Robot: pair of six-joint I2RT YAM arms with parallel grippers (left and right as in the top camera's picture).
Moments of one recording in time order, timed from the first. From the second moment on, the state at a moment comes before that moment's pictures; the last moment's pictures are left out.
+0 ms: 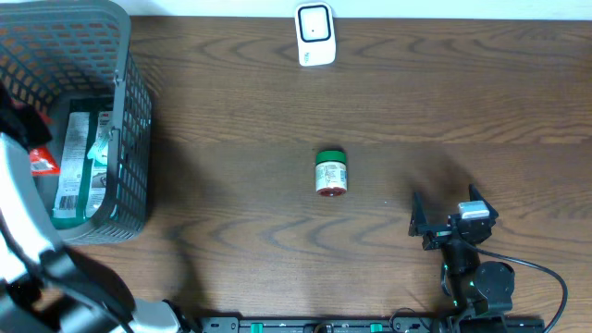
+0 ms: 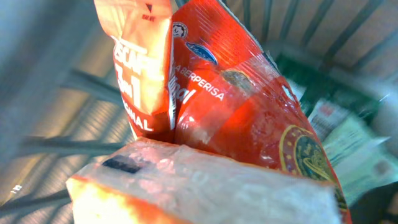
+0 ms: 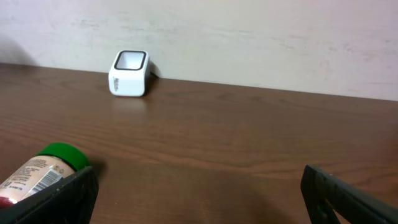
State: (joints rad) left arm 0.62 1.63 1.50 -0.78 -0.13 0.10; right arm 0.09 0.01 0.01 -0.07 -0.03 -0.03
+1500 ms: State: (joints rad) left arm -0.49 1.97 1.42 -0.87 -0.12 -0.55; right arm 0.09 0.01 0.01 -0.07 -0.03 -0.03
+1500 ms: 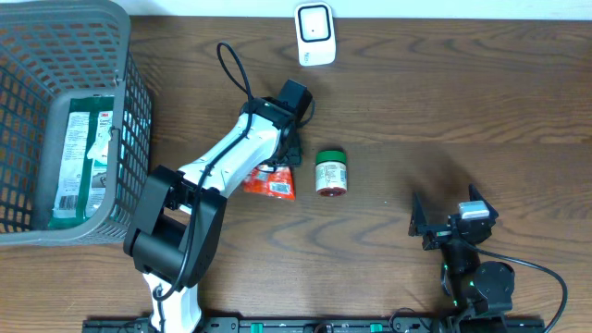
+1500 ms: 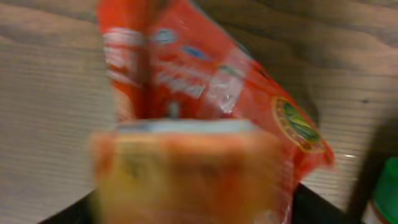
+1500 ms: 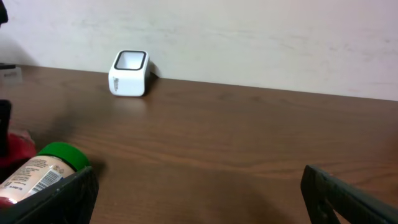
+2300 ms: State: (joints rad) left arm -0.17 1.47 1.68 -1.05 -0.11 -0.31; right arm 0.09 0.01 0.01 -0.07 -0.03 -0.03
